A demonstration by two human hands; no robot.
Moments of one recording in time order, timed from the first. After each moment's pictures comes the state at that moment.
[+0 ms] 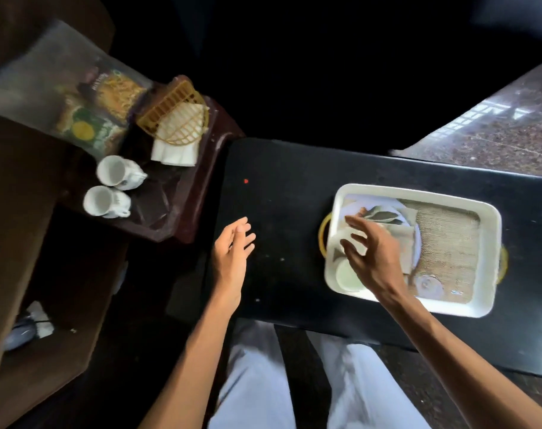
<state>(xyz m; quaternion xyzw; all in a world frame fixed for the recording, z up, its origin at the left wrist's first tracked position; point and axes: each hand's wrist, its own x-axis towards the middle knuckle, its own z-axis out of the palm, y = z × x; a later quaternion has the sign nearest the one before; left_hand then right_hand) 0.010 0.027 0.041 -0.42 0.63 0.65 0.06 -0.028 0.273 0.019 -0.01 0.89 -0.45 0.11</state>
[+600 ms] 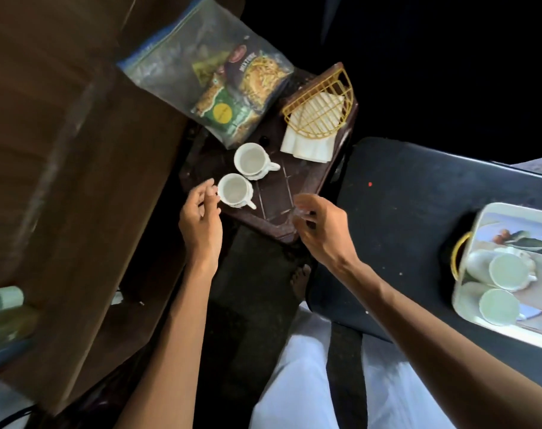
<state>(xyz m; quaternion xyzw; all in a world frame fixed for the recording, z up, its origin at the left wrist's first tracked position) 0.016 -0.265 0.055 -0.44 0.72 0.53 -0.09 -0.035 -0.068 0.021 -0.10 0.84 -0.50 0.20</state>
